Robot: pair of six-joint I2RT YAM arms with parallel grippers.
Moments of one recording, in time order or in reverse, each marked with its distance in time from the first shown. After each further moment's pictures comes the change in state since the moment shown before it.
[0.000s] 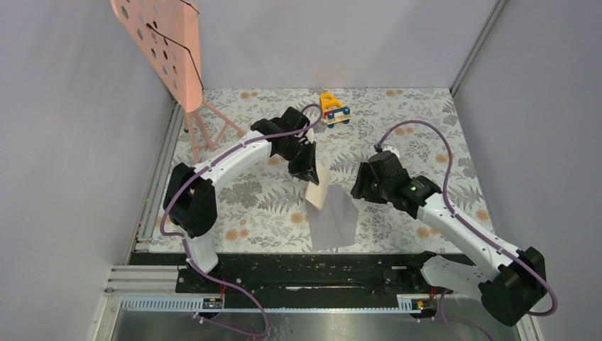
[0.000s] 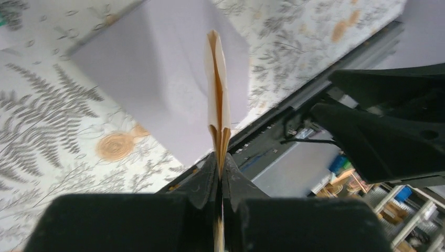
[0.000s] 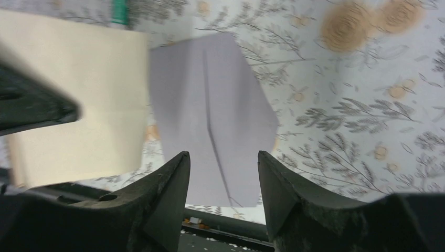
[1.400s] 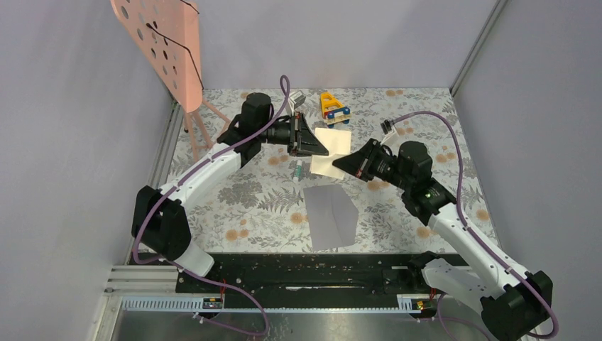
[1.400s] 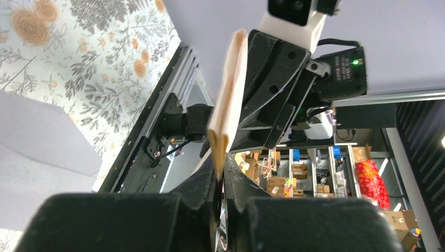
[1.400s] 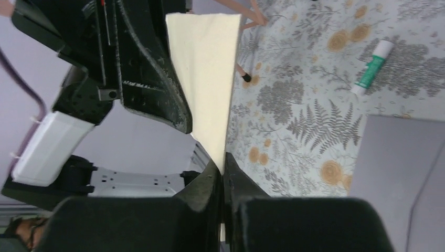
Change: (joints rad) left arm 0.140 -0.263 -0.281 0.892 0.565 -0.480; right arm -0.125 -0.138 -0.071 0.688 -0.565 0.290
